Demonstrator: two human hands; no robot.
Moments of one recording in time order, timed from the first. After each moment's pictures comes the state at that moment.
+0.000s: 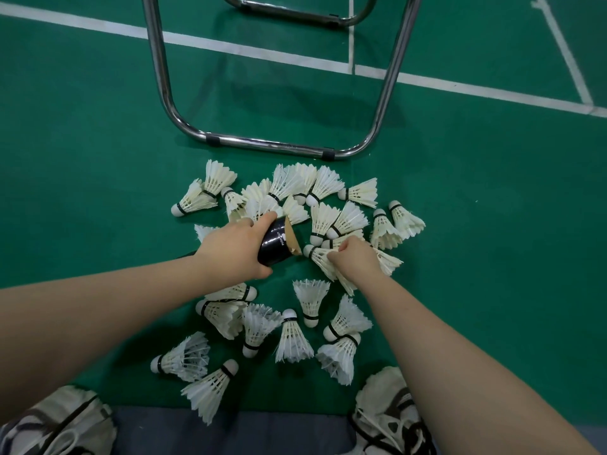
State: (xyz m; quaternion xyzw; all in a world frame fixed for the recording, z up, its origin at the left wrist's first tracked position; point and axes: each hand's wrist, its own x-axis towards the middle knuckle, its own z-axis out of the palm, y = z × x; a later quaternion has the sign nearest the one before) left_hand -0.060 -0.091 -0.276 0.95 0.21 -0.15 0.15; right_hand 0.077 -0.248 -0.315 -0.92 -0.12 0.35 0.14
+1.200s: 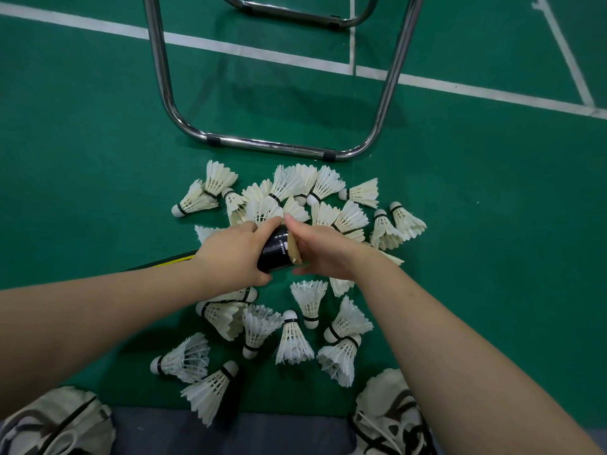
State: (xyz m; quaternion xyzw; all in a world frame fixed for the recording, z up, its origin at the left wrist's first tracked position) left_hand -0.067 -0.094 -0.275 0.97 0.18 -0.12 0.13; right_hand 0.057 -0.209 -0.263 -0.62 -0.13 0.67 0.38
